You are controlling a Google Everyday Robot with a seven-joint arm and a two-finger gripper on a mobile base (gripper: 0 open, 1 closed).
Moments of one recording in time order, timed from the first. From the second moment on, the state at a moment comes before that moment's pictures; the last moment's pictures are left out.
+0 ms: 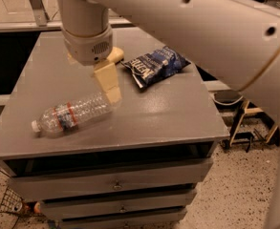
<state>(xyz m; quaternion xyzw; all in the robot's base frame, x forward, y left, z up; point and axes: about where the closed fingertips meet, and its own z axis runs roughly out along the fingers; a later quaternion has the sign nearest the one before) 0.517 0.098 0.918 -0.90 0.42 -0.04 0.07</state>
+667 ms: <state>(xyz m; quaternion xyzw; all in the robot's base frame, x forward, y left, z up) 0.509 0.150 0.894 -0.90 0.43 -0.03 0.02</state>
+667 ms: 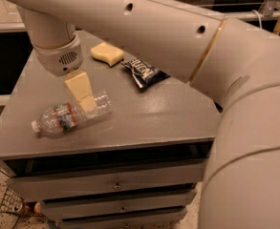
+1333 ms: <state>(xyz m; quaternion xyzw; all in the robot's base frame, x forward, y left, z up) 0.479 0.167 0.851 -0.88 0.47 -0.02 -0.02</state>
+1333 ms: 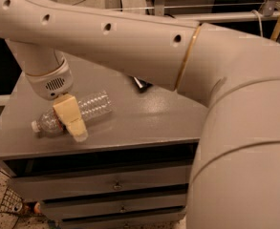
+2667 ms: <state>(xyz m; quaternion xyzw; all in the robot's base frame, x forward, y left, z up) 0.487 0.176 0.860 -0.88 0.47 0.04 0.01</state>
